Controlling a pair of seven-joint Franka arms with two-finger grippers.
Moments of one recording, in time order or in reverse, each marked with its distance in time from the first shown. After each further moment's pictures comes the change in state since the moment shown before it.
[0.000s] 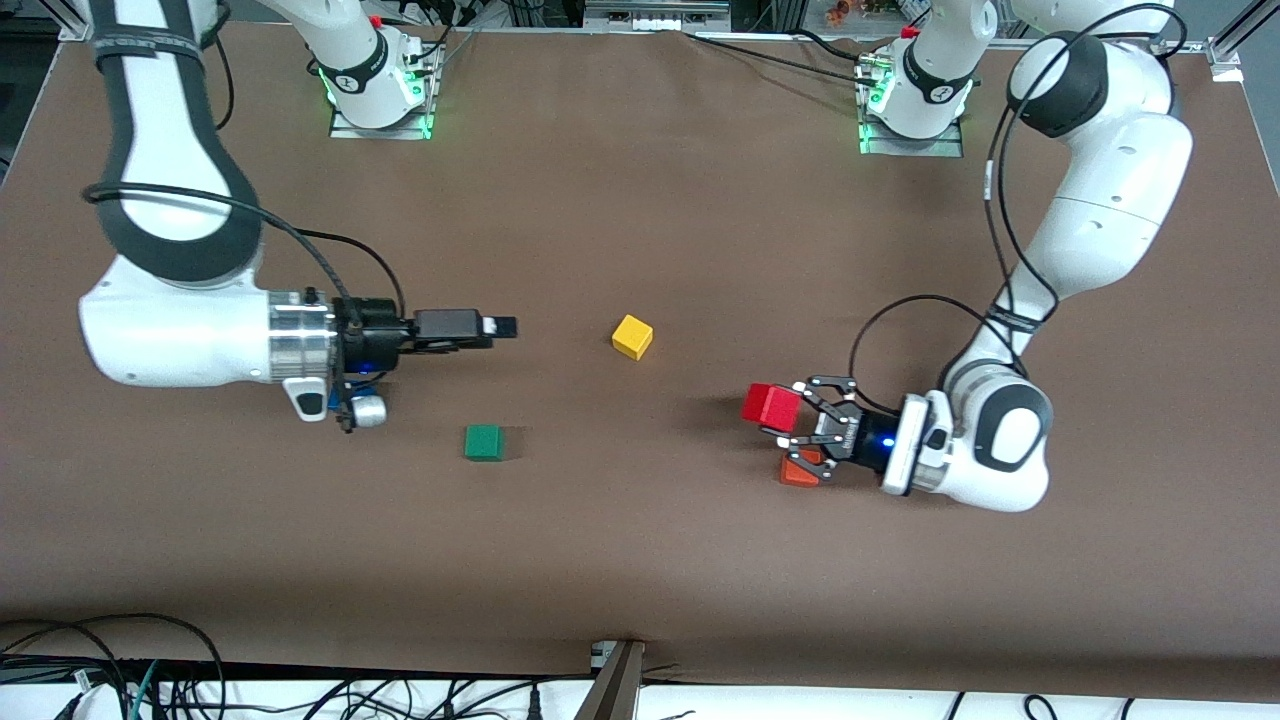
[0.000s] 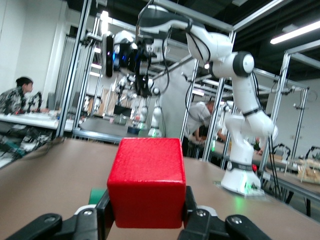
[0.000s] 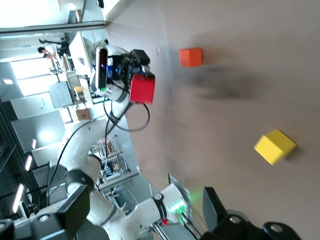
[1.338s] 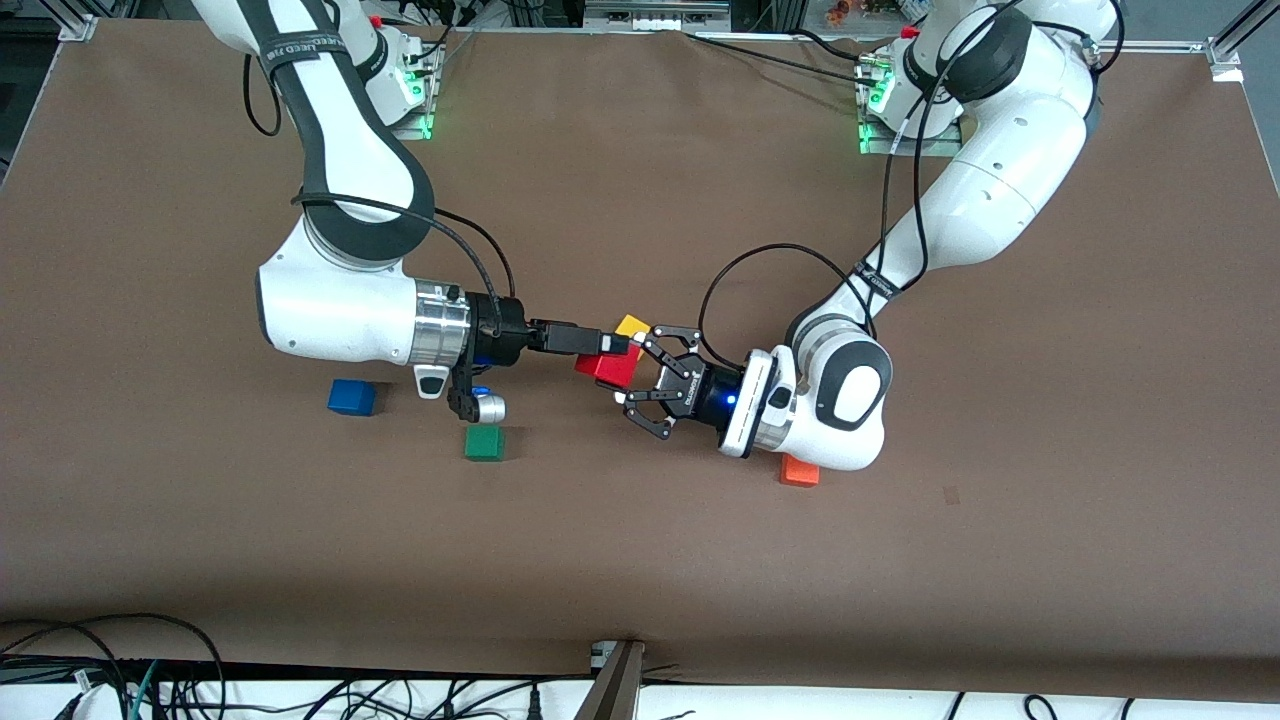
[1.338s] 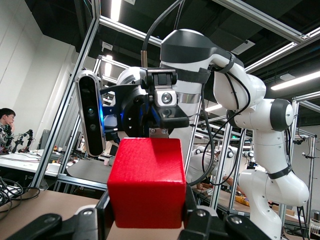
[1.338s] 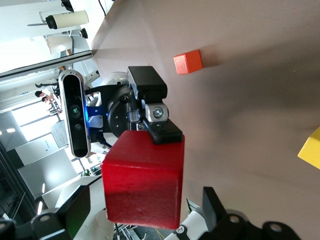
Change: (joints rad) left arm -0.218 -0.008 -0.101 0.024 -0.244 0.198 -0.008; right arm 0.171 0.027 -0.002 -0.033 0.044 0.257 0.200
